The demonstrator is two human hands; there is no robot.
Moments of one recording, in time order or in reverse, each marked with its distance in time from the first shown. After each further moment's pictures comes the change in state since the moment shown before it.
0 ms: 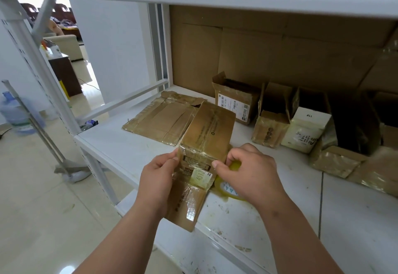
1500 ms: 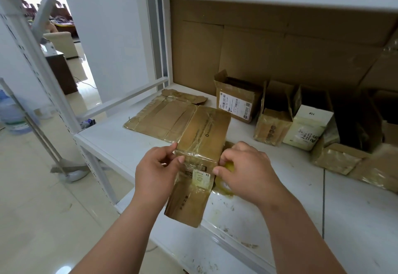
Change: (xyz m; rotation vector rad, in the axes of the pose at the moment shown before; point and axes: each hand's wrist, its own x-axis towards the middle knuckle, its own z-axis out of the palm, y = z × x) left_hand 0.014 -0.006 -0.022 0.383 0.014 0.343; right_hand 0.004 -0.016 0.003 -0.186 -0.227 -0.075
